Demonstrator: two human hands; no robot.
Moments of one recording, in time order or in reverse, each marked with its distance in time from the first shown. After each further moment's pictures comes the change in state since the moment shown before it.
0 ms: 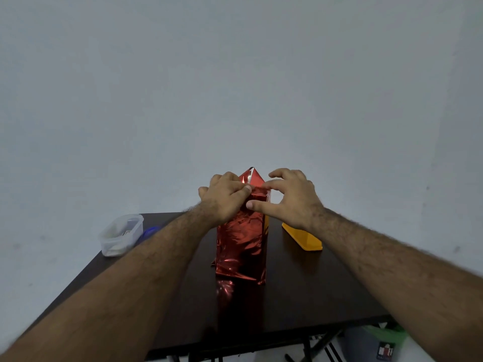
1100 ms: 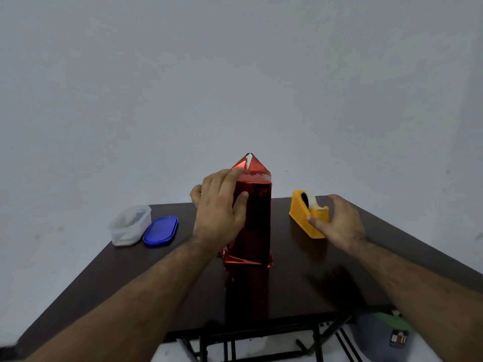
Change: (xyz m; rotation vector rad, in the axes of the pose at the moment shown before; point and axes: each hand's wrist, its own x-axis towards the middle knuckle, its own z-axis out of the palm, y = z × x) left_hand -0.060 -0.008 0.028 0.114 0.438 0.218; right_hand -0.062 0.132 0.057 0.072 0.033 0.493
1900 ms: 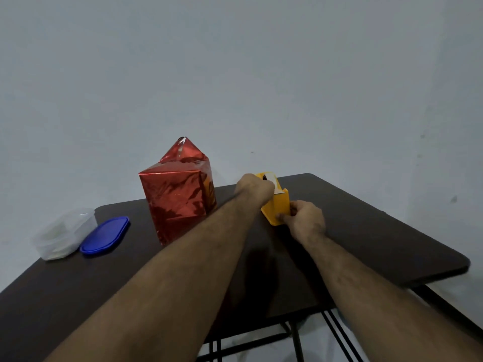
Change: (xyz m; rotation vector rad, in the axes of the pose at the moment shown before) left_hand 0.062 0.115 0.196 -0.232 -0.606 -0.853; right_hand 0.016 0.050 0.038 0.181 -0.149 0.236
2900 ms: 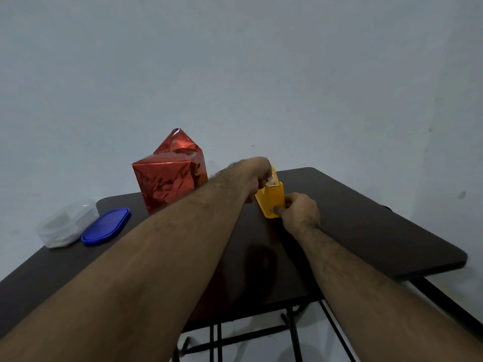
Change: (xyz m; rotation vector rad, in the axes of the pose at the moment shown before) left_hand -0.007 0.032 -0.012 -0.143 -0.241 -0.274; right_hand 0.001 -0.005 0.003 -0.044 -0.002 0.021
